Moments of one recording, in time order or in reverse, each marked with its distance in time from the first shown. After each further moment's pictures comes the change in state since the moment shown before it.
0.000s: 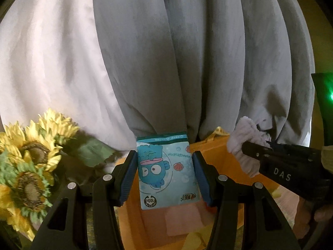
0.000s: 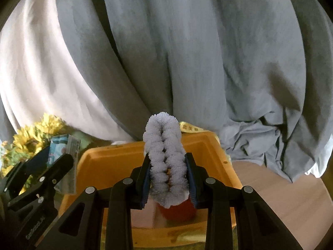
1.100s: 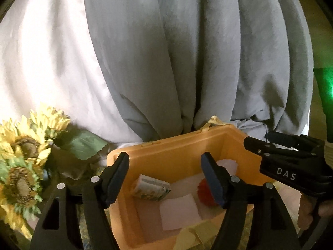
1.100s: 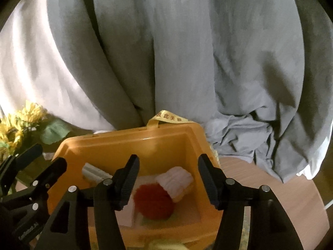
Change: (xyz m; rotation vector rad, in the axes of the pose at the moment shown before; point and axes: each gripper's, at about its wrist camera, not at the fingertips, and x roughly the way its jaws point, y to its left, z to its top) left arm -0.002 -0.009 -0.006 0.020 0.047 -0.027; right arm 0.000 -0.013 -0.004 -0.047 0.033 -0.077
